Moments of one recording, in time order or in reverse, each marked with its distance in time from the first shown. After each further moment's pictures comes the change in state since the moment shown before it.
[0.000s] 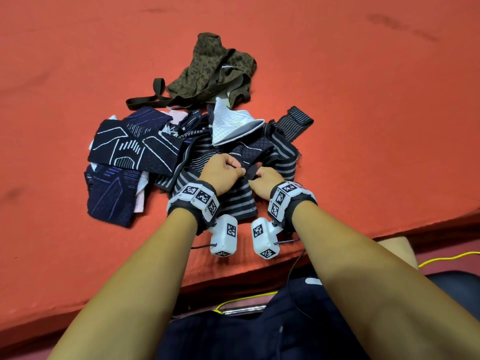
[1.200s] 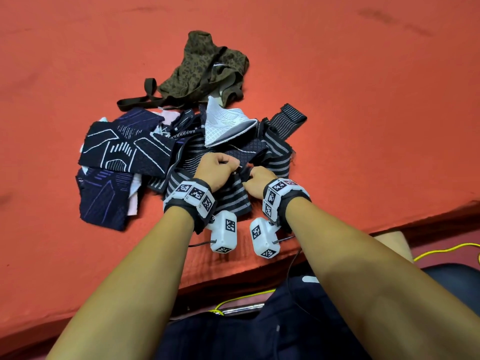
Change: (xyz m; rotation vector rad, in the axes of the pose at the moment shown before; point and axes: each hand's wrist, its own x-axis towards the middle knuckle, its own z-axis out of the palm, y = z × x) left_hand 0.001 0.007 0.003 -0.136 0.034 0.007; right_hand -0.001 -0.006 -0.002 -0.157 -0.035 0.027
